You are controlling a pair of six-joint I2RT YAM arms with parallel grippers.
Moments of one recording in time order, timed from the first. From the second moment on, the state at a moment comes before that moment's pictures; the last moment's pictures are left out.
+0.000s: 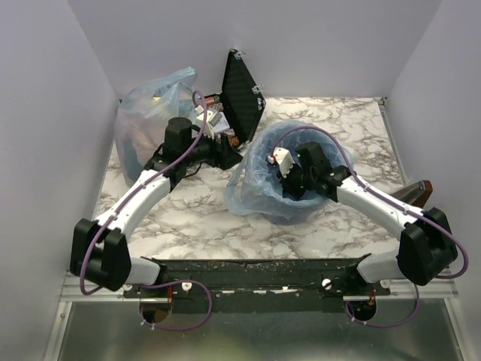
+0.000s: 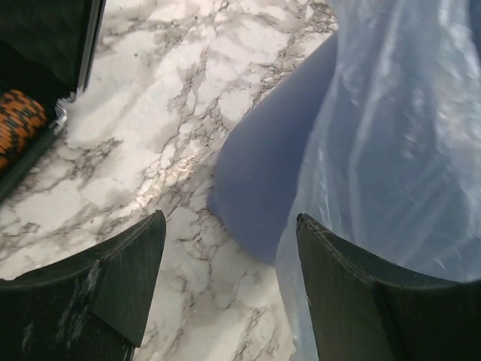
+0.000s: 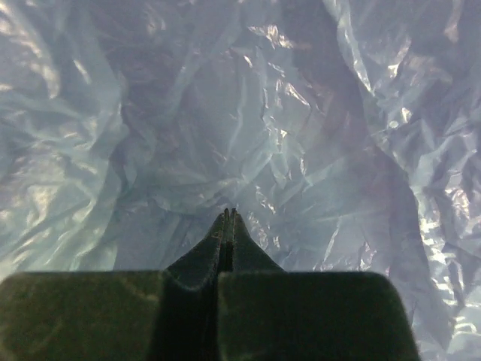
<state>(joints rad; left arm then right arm) -0.36 1.30 1.02 -0.06 0.59 -0.24 0.57 1.38 0.96 -0.41 -0.24 -0.38</state>
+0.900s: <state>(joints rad) -0.19 1.41 1.06 0.15 0.89 -0.51 0.57 1.37 1.15 -0.50 -0.24 -0.37</state>
